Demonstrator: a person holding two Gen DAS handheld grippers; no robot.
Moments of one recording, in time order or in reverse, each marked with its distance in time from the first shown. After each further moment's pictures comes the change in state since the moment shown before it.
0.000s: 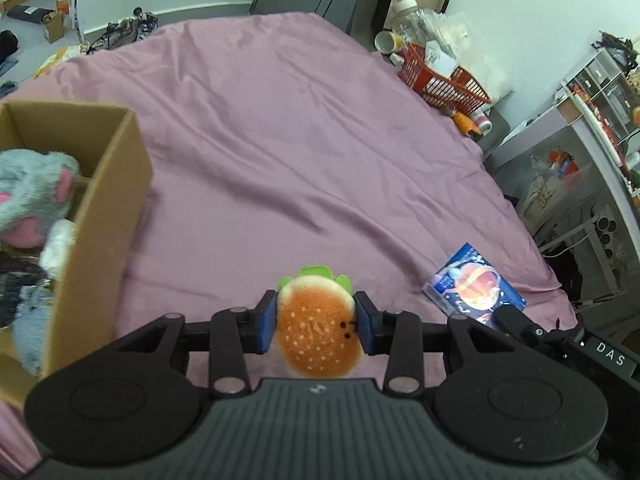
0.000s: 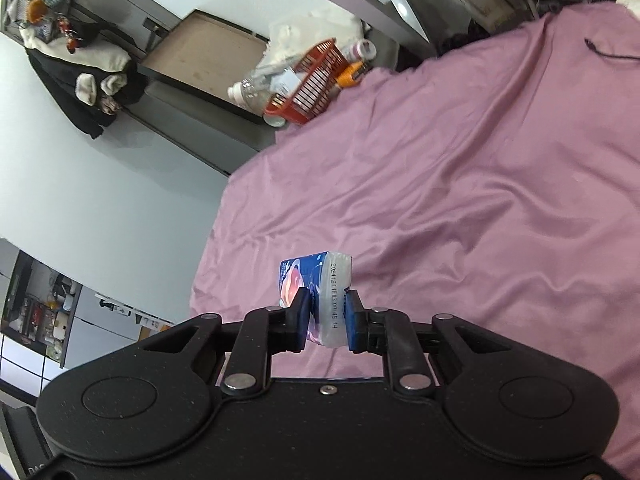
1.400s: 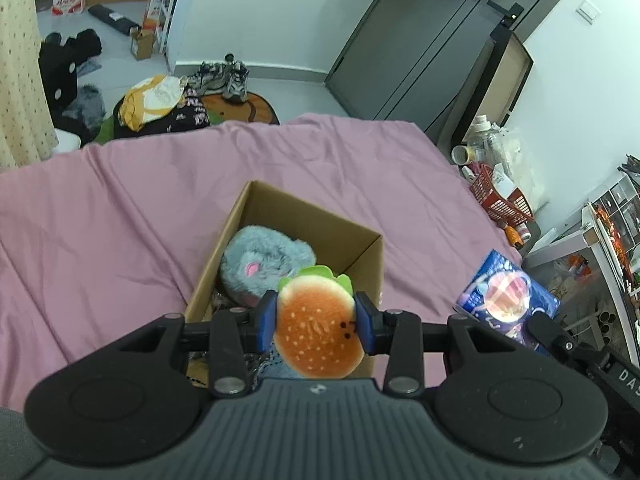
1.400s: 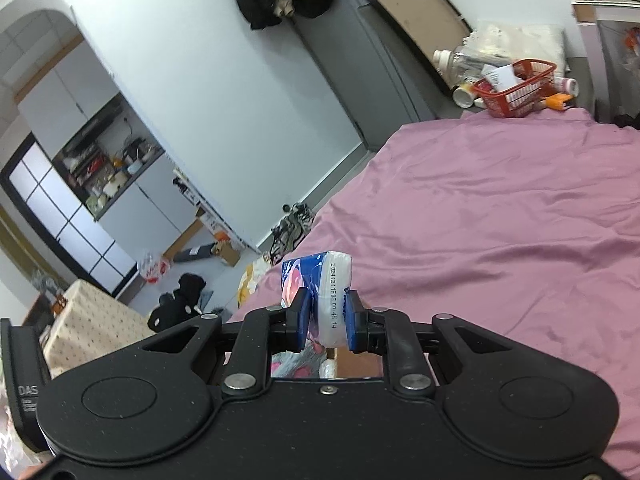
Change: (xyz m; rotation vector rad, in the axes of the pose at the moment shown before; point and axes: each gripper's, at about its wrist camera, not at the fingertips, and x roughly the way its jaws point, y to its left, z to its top) left arm -0.131 0.181 0.021 -0.180 -0.176 0.033; right arm -0.017 0.179 -0.116 -0.488 0.074 0.178
